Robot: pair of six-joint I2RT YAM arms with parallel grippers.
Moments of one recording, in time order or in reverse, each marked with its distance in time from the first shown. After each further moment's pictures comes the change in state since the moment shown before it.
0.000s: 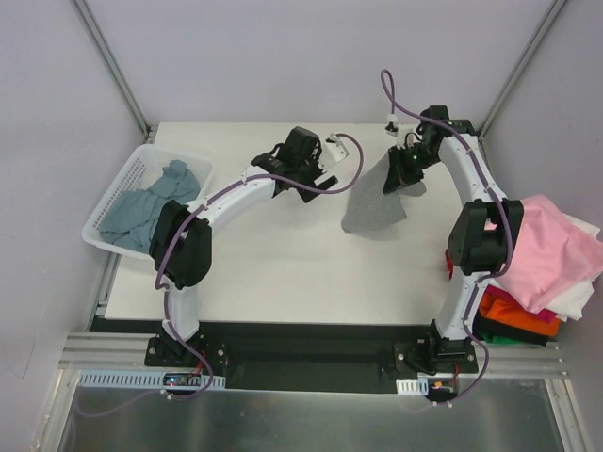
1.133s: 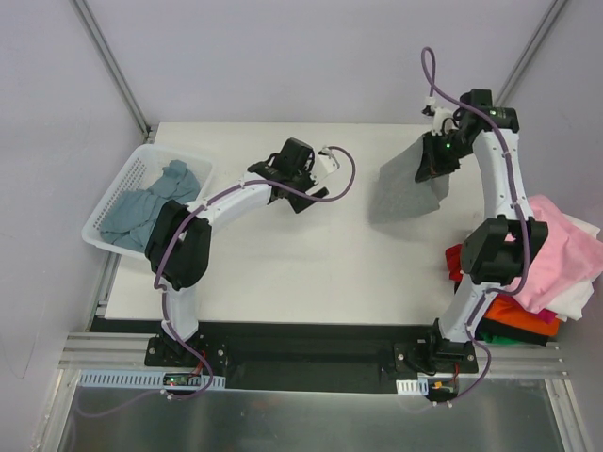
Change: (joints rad) left arm 0.020 -0.032 -0.135 0.018 -0.013 0.012; right arm -0.116 -0.109 0.109 -0.154 0.131 0.015
